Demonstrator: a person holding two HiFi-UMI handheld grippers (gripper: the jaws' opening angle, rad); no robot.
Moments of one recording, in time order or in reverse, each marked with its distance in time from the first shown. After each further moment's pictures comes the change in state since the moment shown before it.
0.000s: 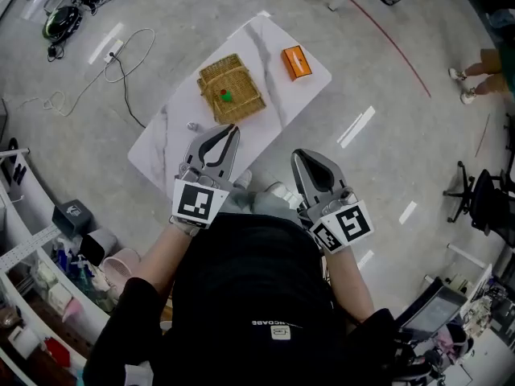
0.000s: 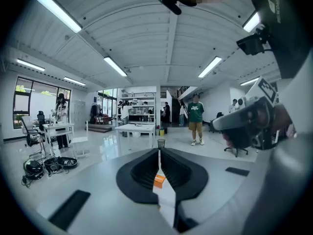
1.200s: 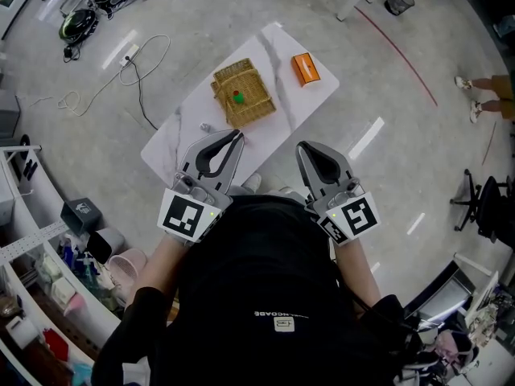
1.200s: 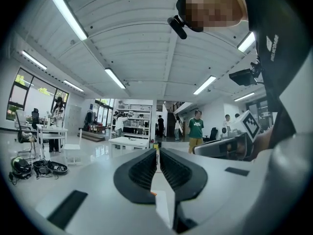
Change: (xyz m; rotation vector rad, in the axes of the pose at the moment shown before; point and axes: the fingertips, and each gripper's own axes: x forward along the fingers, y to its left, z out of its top) left arm -0.061 -0.018 0.079 -0.051 -0.173 -0.064; right arm -0.006 0.029 0.033 -0.112 -0.064 0.083
